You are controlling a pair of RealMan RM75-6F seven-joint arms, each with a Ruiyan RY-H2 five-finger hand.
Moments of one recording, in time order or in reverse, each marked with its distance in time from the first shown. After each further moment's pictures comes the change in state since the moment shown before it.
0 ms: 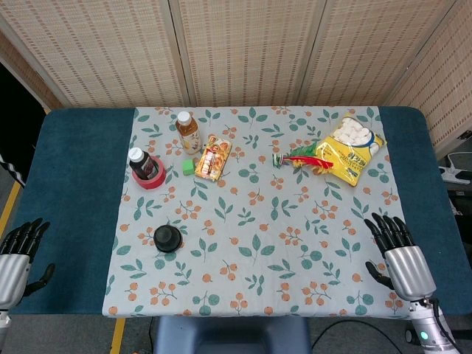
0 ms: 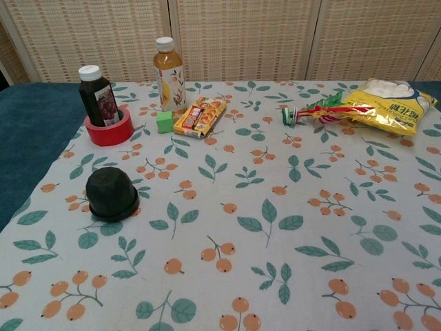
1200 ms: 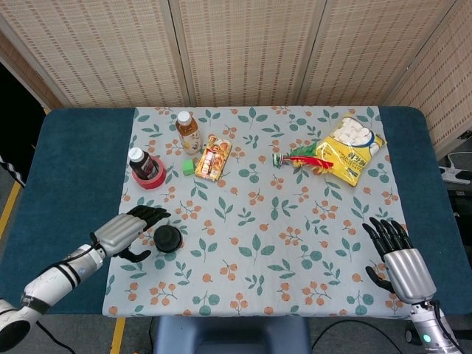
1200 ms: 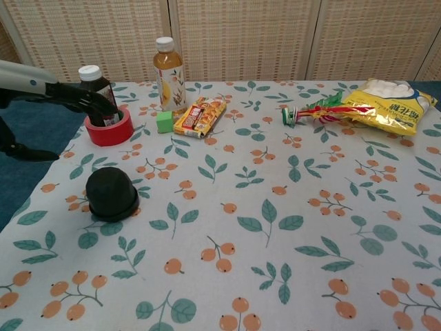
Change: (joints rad) left arm -0.689 0.203 -0.110 -0.336 -0.314 -0.912 -0.069; right arm 0.005 0.033 -0.023 -0.018 -0.013 -0.037 0.015
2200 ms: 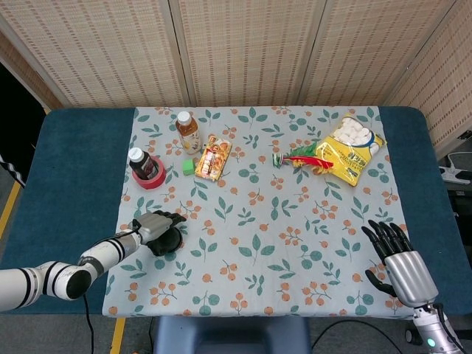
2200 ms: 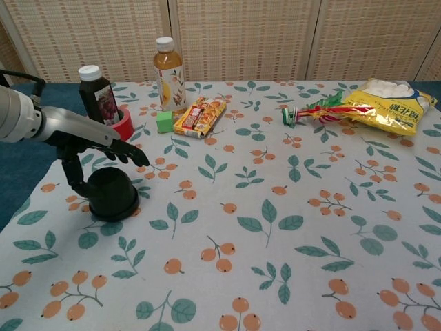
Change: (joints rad) left arm -0.439 -0.267 0.237 0.246 -0.574 -0.167 0.213; right arm -0.003 0.030 -0.019 -0.009 -0.037 0.010 0.050
